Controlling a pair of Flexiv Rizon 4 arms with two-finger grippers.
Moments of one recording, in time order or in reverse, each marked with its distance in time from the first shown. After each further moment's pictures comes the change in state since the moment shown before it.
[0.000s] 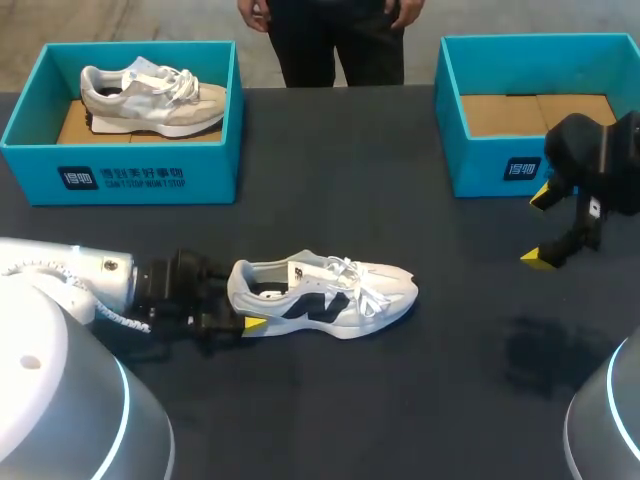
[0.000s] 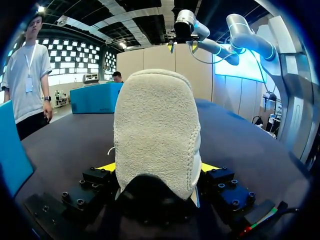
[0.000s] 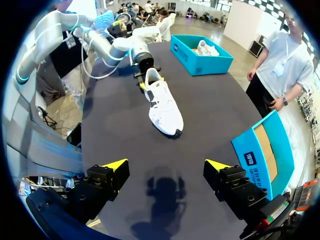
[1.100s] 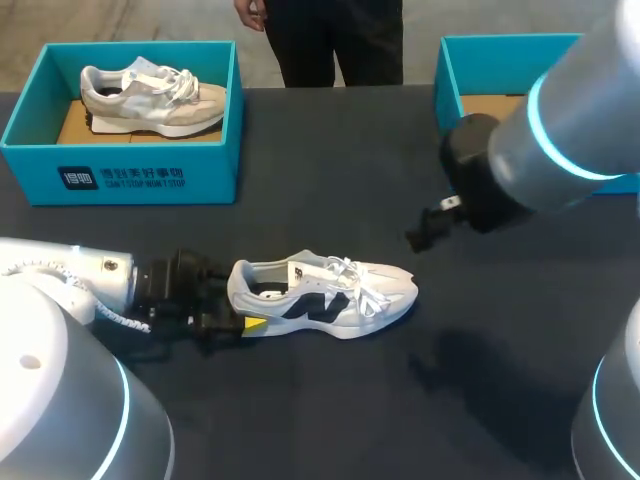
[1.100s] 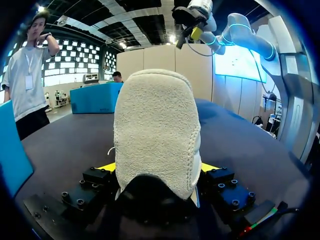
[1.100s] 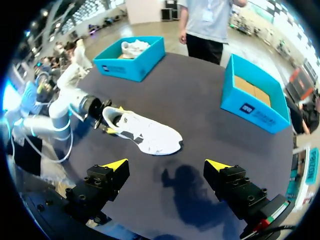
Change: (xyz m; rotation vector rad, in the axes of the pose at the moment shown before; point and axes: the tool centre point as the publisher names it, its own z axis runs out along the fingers) left arm 0.000 0.000 0.000 0.000 0.000 0.000; right arm 0.044 0.095 0.053 0.043 -0.264 0.799
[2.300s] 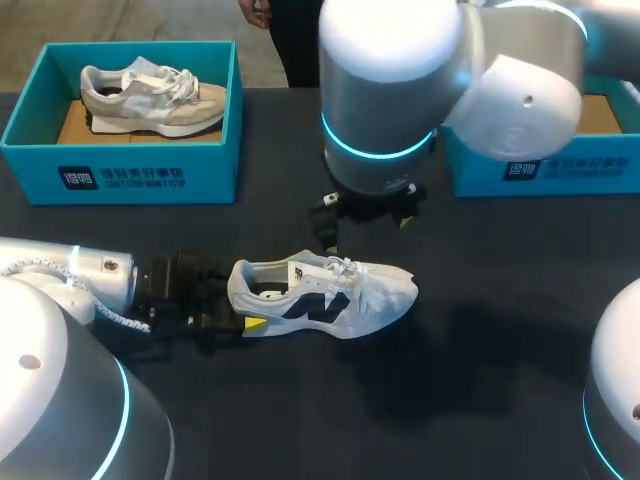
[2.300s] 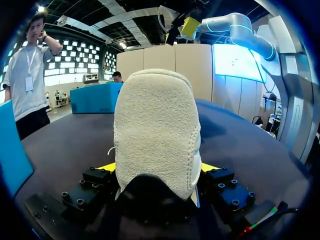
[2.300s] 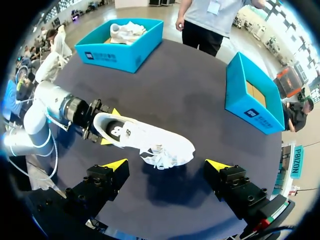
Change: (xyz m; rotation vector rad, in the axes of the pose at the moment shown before) left arm 0.000 0.000 0.000 0.000 0.000 0.000; right arm 0.063 0.048 0.055 0.138 -0.185 -0.012
